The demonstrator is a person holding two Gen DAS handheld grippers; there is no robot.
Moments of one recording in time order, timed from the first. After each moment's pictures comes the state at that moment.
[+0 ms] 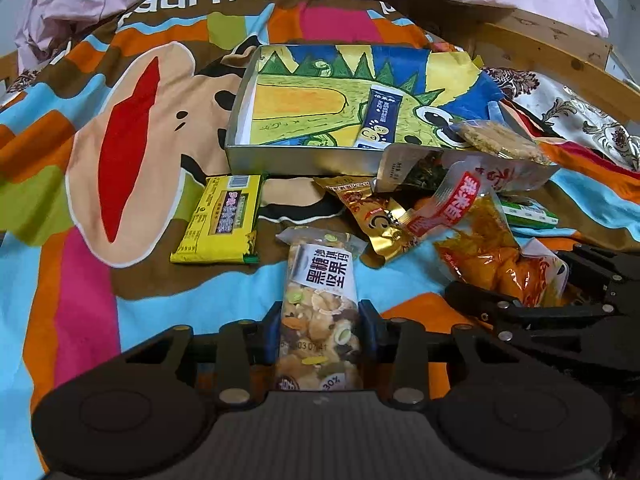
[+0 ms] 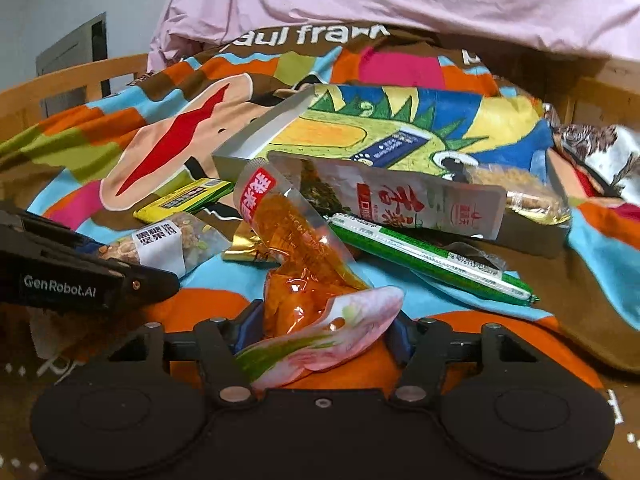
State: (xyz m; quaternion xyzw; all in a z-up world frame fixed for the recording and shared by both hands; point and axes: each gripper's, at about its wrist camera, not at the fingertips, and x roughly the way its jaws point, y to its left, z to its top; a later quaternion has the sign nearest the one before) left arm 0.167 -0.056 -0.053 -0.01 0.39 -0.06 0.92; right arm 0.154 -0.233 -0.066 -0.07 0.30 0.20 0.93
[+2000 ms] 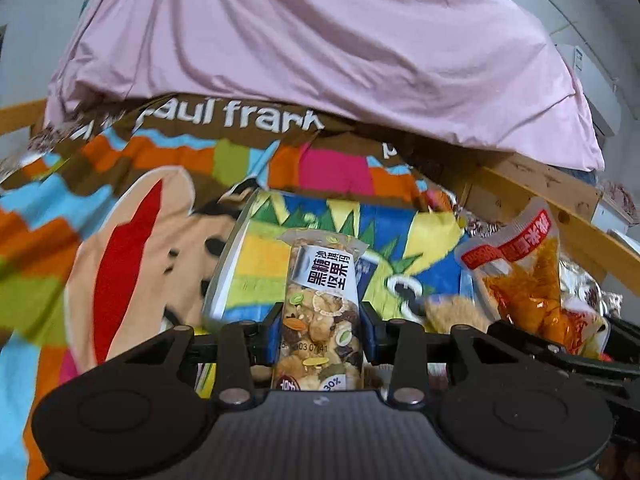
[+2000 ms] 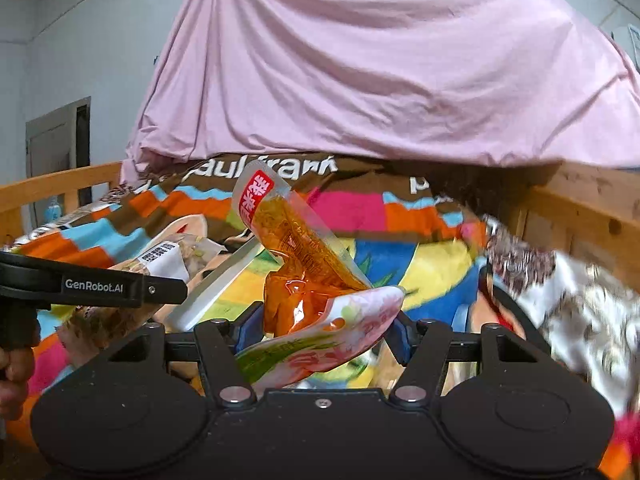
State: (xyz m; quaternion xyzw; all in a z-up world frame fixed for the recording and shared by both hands) left arm 0.194 -0.075 0.036 -0.10 0.23 -0.04 0.97; right arm 0.213 -0.285 0.045 -0.04 0.17 0.17 0.97
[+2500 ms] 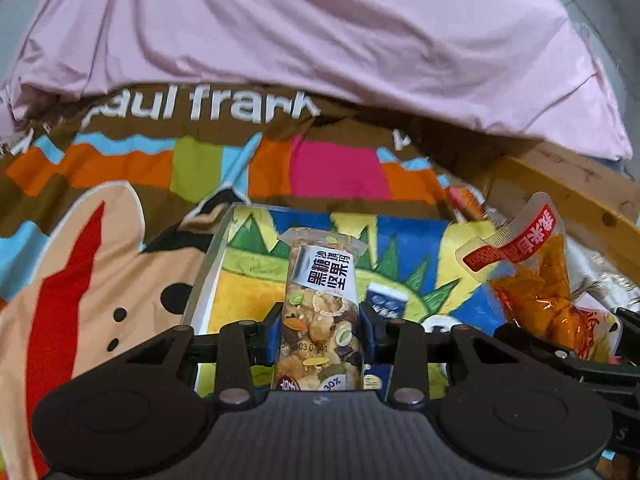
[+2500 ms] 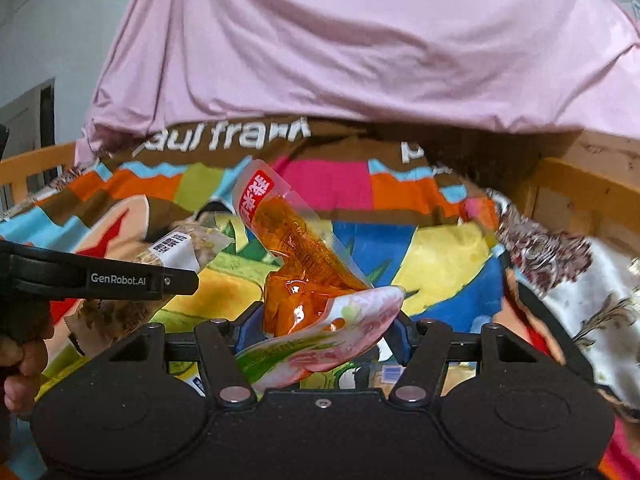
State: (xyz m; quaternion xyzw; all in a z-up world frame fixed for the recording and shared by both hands) left arm 0.326 -0.073 0.013 -0.08 0.26 -0.05 0.96; right arm 0.318 -0.266 -0.002 -0.04 0.22 0.14 0.96
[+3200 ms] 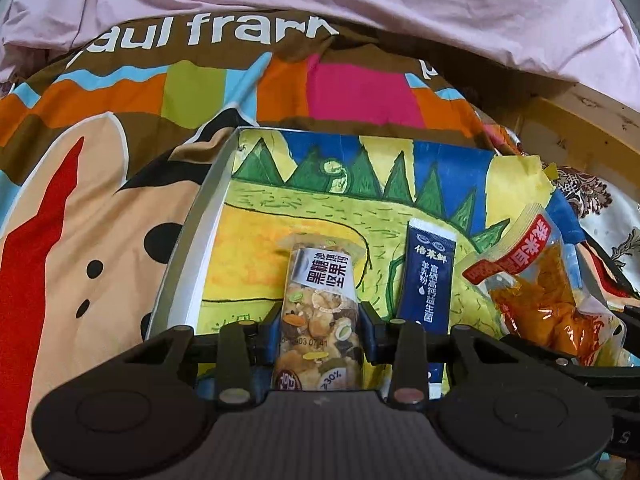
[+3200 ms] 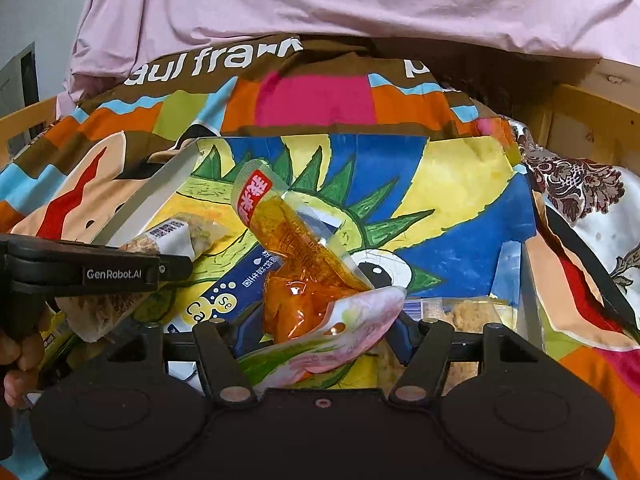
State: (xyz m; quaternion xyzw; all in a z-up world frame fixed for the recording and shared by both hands) left arm 0.363 -0.070 -0.037 -0.06 0.32 -0.04 0.94; right arm 0.341 -0.262 -0.036 -0.04 0.31 0.13 0.94
